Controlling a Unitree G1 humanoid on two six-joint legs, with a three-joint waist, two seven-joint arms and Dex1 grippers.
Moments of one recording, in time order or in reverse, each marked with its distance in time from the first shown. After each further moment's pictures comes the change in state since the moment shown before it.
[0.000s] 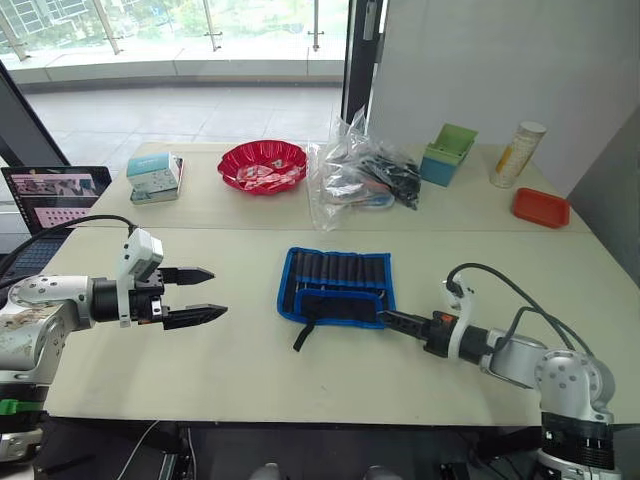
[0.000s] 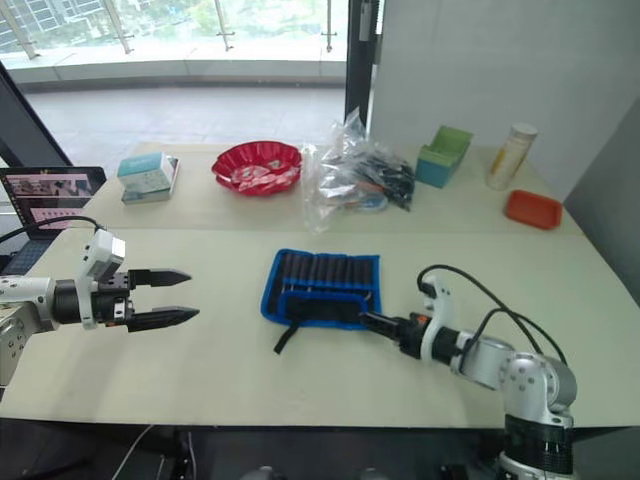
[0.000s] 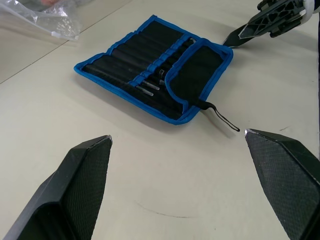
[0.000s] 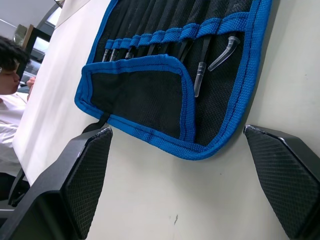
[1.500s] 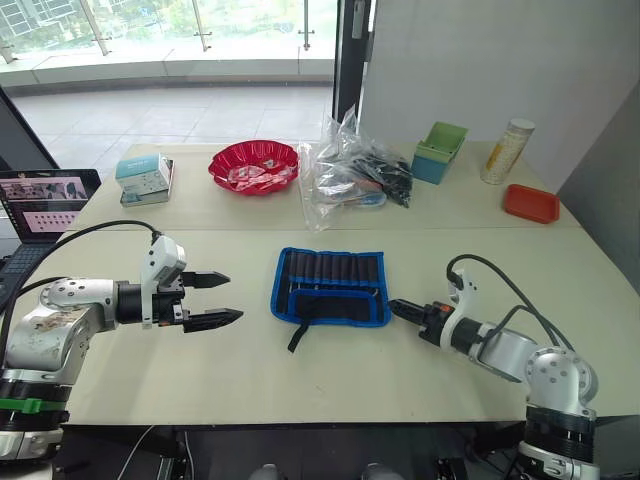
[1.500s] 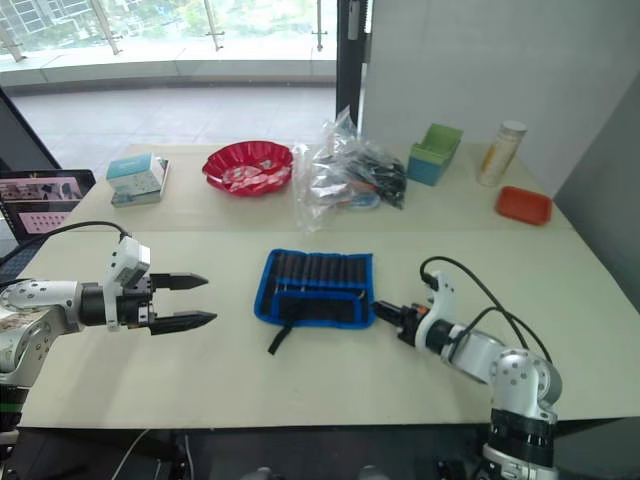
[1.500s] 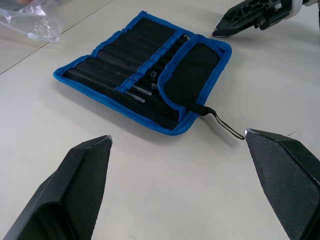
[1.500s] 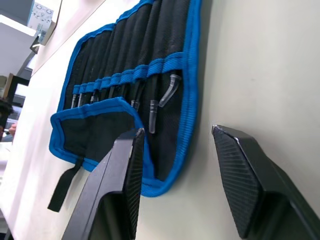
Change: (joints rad) left arm -0.024 -0.058 -0.069 0.005 0.039 -0.031 0.040; right arm -0.069 0.109 -0.070 0.088 0.043 -0.018 -0.211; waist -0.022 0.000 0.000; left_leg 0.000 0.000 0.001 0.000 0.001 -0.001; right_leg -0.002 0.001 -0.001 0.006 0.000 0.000
